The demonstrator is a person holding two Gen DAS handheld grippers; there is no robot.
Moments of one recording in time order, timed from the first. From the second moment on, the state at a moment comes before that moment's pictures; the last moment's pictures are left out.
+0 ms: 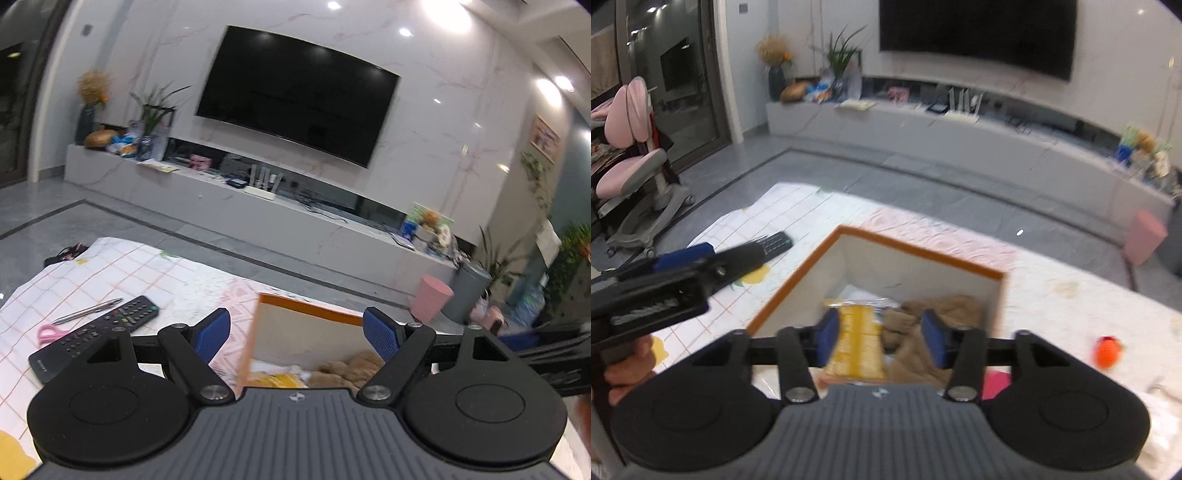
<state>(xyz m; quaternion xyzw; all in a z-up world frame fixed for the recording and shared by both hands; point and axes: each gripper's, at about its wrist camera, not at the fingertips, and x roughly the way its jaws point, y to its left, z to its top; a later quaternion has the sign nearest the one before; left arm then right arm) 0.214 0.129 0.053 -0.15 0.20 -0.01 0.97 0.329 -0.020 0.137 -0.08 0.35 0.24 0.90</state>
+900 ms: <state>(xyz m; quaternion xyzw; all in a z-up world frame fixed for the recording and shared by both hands) 0.180 -0.051 0.061 -0.01 0.19 -0.12 0.97 0.253 -0.254 0.135 -0.06 0.24 0.02 0.97</state>
